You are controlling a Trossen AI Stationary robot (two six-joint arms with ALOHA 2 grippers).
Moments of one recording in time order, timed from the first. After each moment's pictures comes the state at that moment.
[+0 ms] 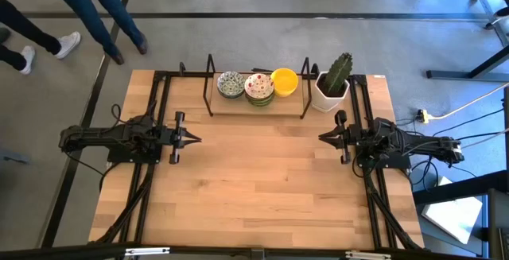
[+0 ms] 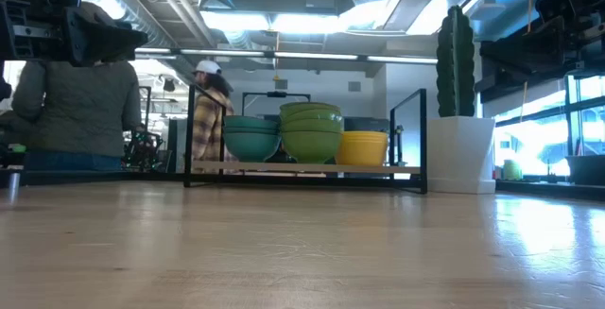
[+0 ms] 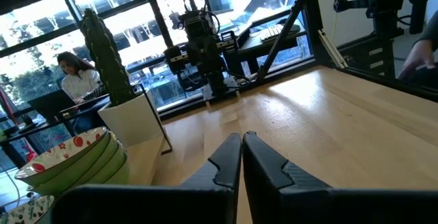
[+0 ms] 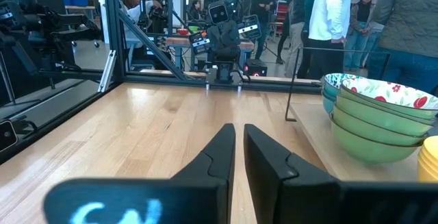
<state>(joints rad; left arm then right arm) 0.05 0.02 0.01 0.03 0.11 0.33 -0.08 0.03 0.01 0.03 -0.11 -0.06</state>
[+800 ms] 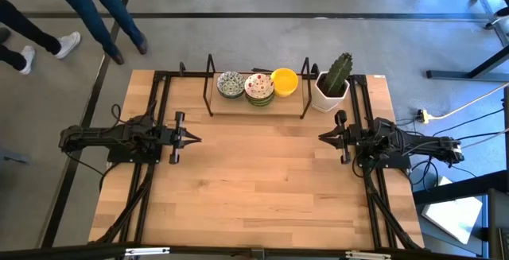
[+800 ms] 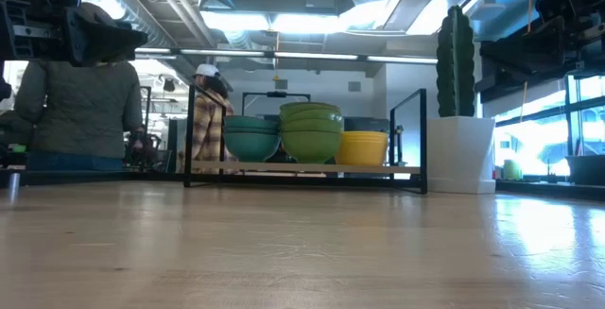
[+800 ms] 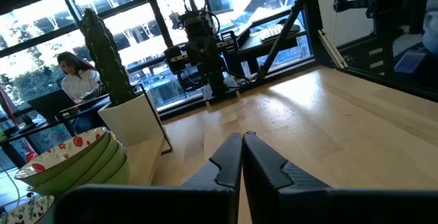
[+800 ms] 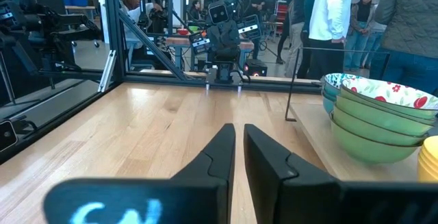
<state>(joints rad) 0.05 0.02 0.01 0.03 0.11 0.33 -0.08 0.03 0.01 0.03 -0.11 -0.06</state>
